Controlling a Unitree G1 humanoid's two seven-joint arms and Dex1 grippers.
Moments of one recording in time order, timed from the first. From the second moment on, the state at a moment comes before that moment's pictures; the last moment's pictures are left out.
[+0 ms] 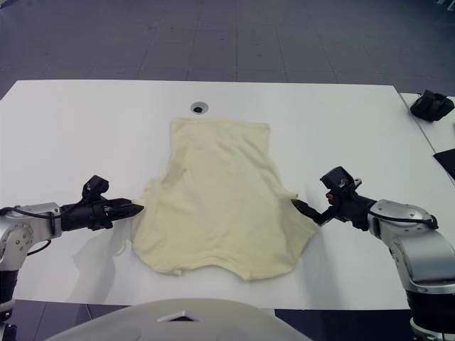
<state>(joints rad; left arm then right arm) 0.03 0.77 0.13 -0.23 -0.62 1.04 -0.76 0.15 -0.85 -0.19 -0.41 0.39 0.80 0.69</state>
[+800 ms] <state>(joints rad) -0.06 0.73 0.17 -0.08 -0.56 1.01 -0.64 0.12 -0.82 -0.17 -0.38 0.35 0.77 0.65</state>
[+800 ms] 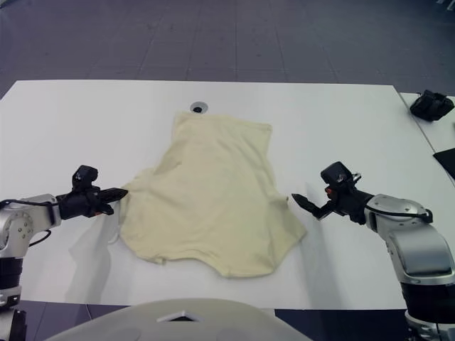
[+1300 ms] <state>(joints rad) -0.16 0.85 0.17 -0.18 -0.58 1.12 -0.69 0.25 -0.71 -0.19 -0.49 0.35 0.80 0.54</state>
